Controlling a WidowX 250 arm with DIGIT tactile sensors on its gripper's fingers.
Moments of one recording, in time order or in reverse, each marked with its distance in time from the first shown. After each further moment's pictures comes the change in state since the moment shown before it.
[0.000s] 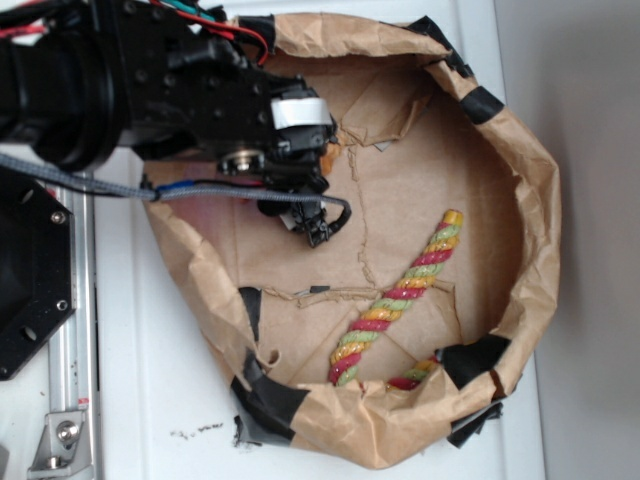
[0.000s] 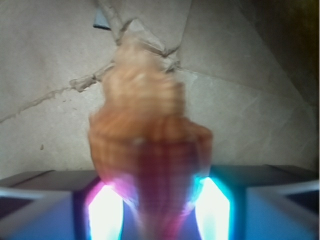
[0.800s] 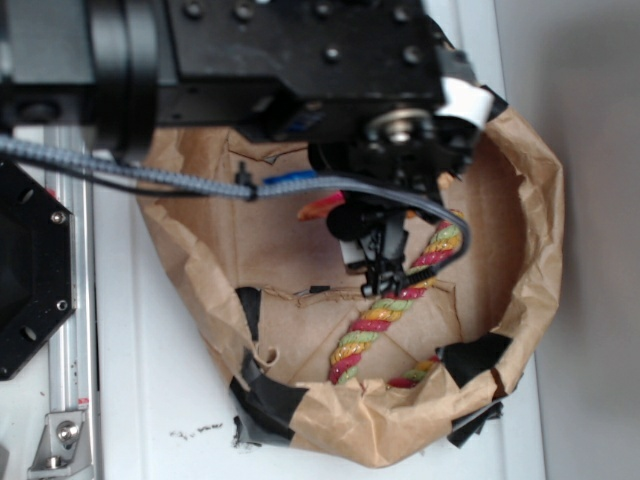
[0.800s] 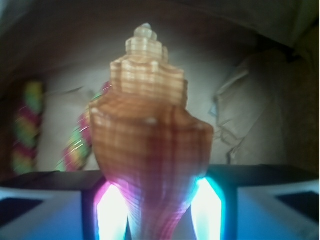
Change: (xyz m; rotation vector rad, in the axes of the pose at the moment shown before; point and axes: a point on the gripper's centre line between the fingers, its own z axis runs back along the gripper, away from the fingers) arm 0.023 -0.062 0.096 -0.089 0.113 -0.409
